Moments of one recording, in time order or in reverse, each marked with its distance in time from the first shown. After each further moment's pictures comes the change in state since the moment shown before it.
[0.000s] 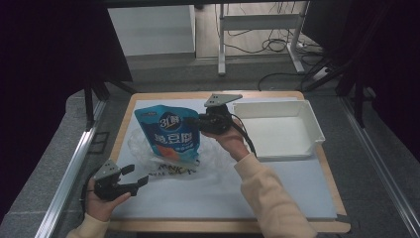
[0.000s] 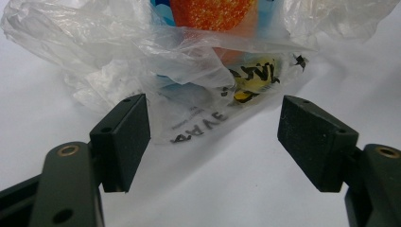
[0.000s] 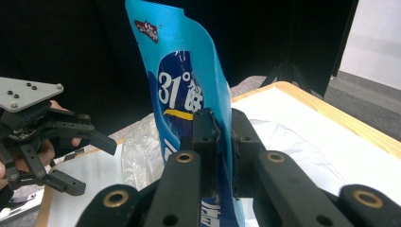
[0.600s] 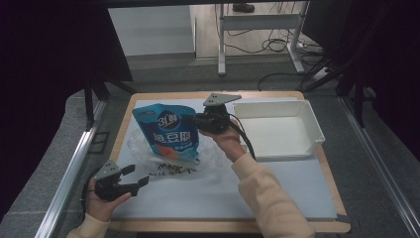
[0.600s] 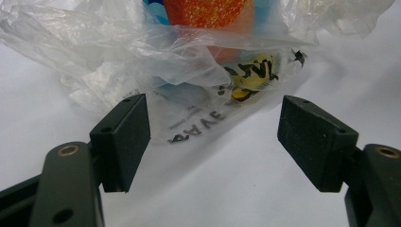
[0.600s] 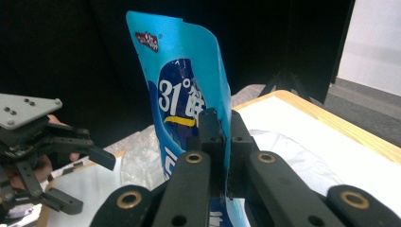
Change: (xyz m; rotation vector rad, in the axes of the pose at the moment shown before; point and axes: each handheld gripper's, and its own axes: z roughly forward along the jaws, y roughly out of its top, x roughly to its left) left arm -0.001 0.000 0.001 0.002 -0.005 0.001; right arm 0.002 0.000 0.006 -0.049 -0.008 0.027
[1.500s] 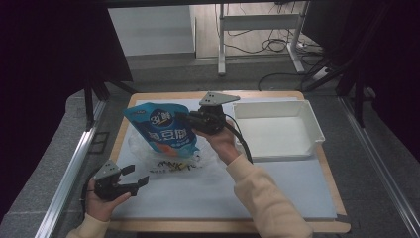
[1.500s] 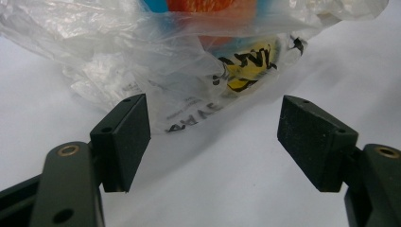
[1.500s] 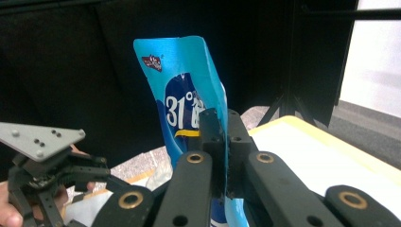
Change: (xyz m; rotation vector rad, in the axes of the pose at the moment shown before) left arm 0.001 0.000 -0.001 0.000 -0.003 -0.003; right arm 0.023 0.016 -0.002 -0.094 0.005 -0.010
